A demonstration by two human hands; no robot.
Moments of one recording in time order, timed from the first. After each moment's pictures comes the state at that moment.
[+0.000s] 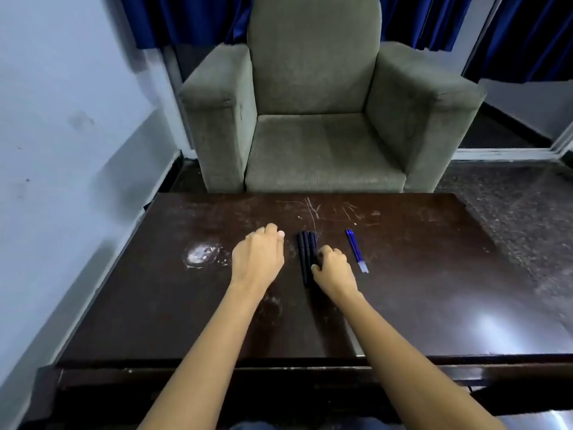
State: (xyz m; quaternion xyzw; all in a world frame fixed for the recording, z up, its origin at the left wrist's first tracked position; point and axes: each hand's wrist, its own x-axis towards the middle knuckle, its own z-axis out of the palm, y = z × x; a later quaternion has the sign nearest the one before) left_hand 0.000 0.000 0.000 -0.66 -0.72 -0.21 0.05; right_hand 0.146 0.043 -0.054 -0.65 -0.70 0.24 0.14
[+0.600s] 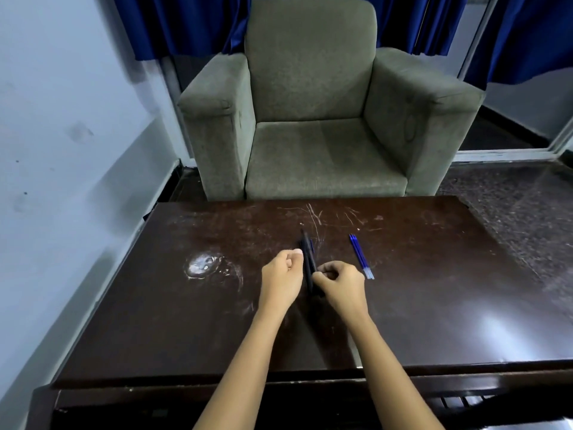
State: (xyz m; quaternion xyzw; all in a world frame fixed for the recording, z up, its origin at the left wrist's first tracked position) left_hand 0.027 -0.004 -0.019 -0.47 -0.72 -0.38 -0.34; right_hand 0.148 0.011 -0.040 -0.64 -0.56 0.40 0.35
